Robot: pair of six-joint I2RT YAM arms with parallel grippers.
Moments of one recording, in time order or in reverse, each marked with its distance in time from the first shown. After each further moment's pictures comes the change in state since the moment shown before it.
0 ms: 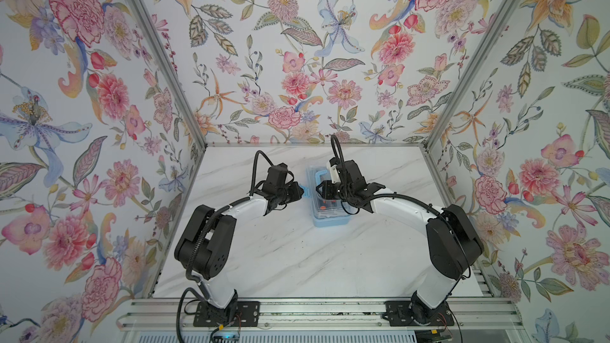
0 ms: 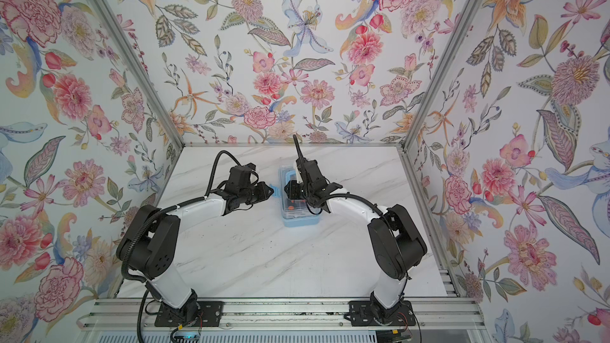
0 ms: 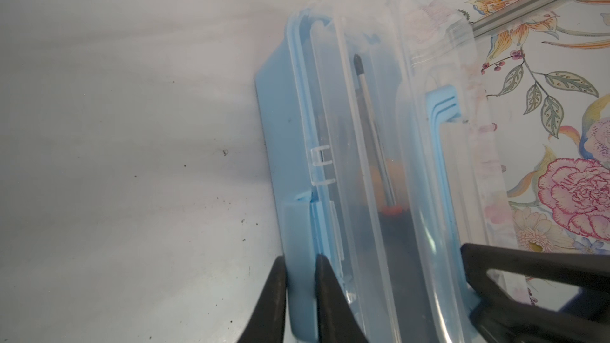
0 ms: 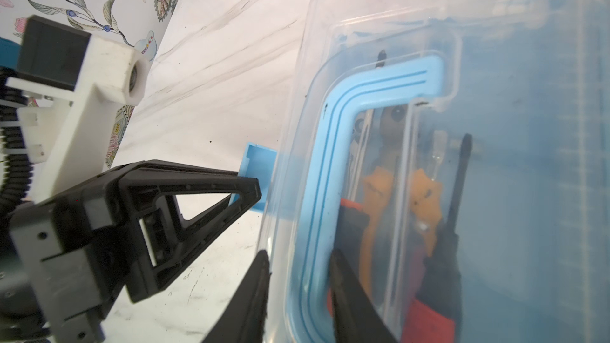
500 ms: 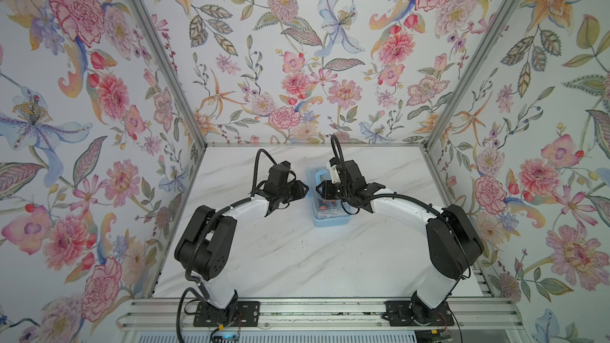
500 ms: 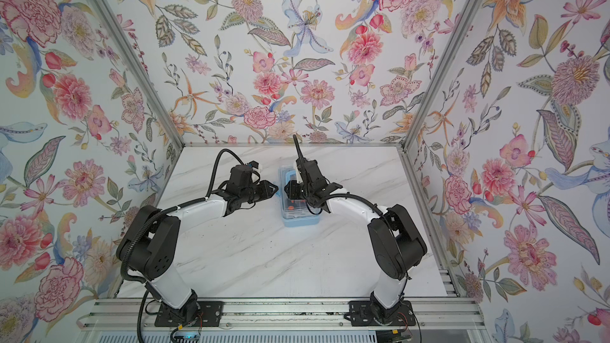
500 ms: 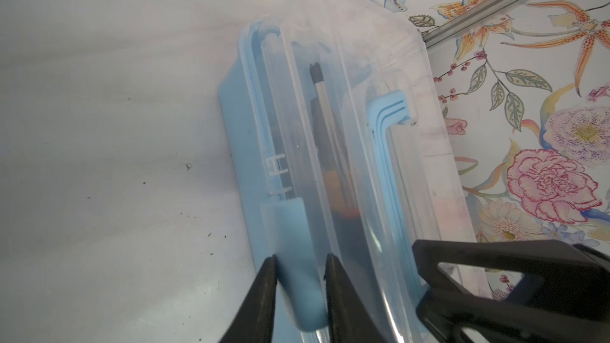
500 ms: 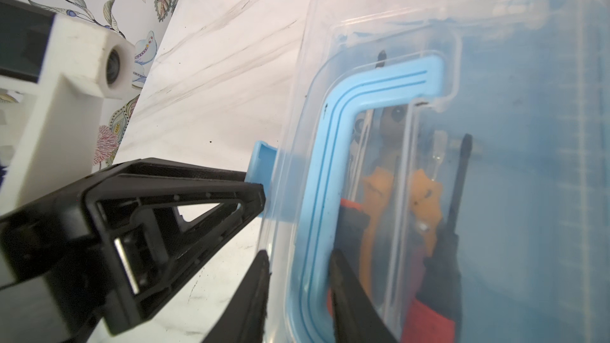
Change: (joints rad) left arm -0.029 -0.005 -0.003 0.079 0.031 -0.003; right arm 0.000 0.000 0.000 0.002 0.000 0.000
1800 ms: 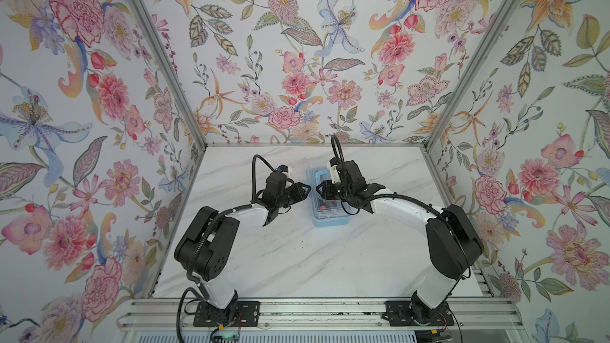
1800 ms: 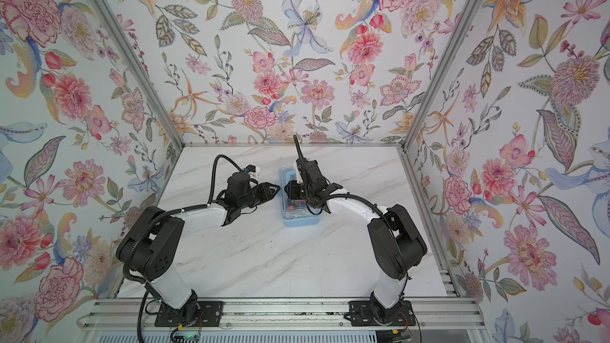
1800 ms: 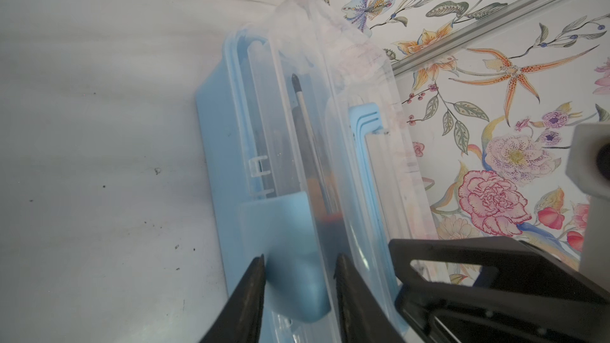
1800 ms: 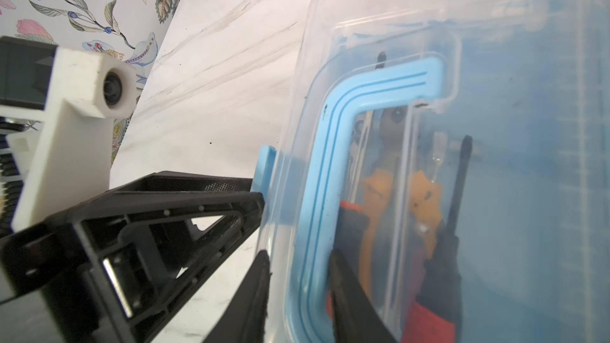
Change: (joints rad) left arm -0.003 -0.004 -0.150 0.293 0.015 -0.145; right arm 0.000 0.000 -0.007 0.013 0.000 0.000
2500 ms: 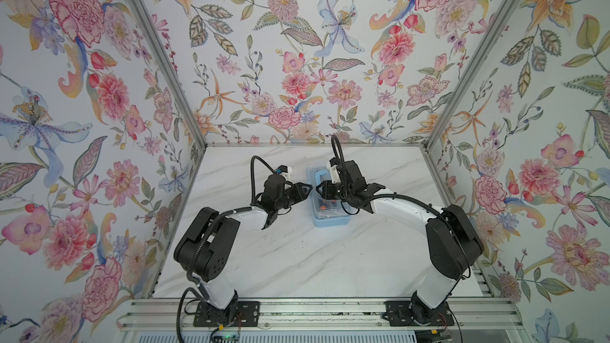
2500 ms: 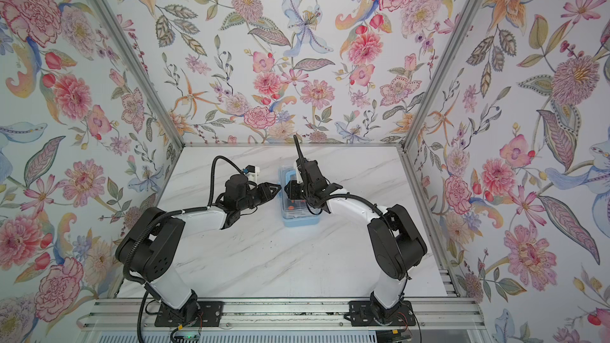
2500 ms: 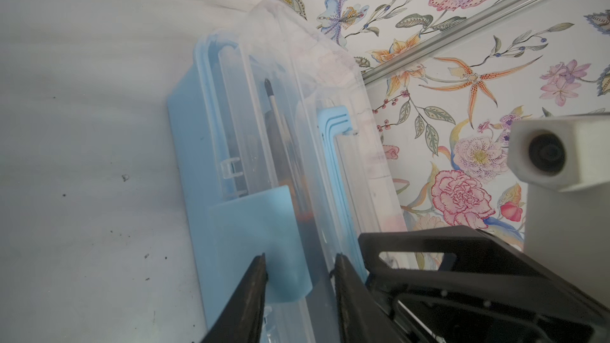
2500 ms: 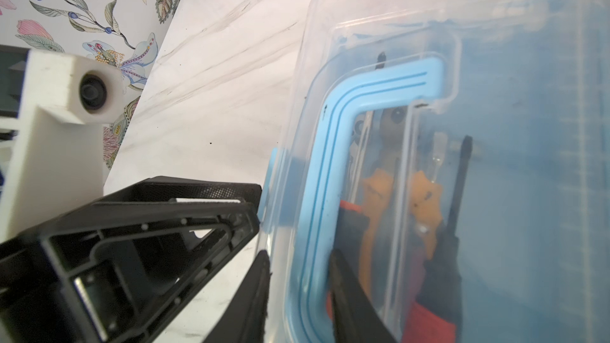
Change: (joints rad) left arm -0.002 -0.003 -0.050 0.134 0.034 -0.052; right arm 0.000 0.001 0.000 0.002 0.000 0.000
